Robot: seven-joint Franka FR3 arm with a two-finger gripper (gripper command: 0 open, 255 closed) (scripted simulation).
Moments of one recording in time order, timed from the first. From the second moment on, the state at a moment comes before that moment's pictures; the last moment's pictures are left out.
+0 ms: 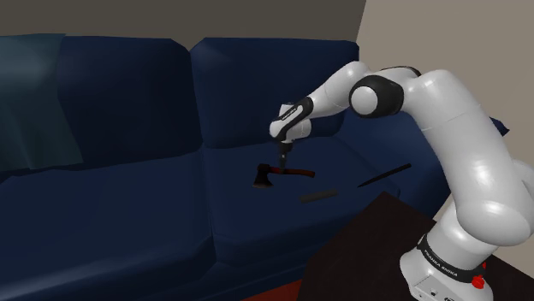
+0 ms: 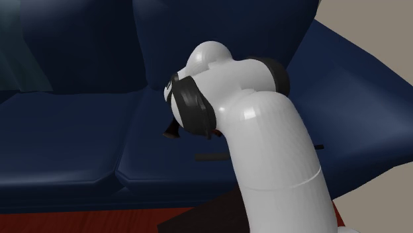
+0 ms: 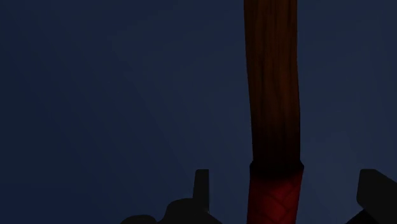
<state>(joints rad) 0.01 0.88 -0.09 -1.59 0.24 2.39 -1.02</state>
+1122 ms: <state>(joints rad) 0.00 0.90 -0.09 -1.57 0.24 2.40 -1.02</state>
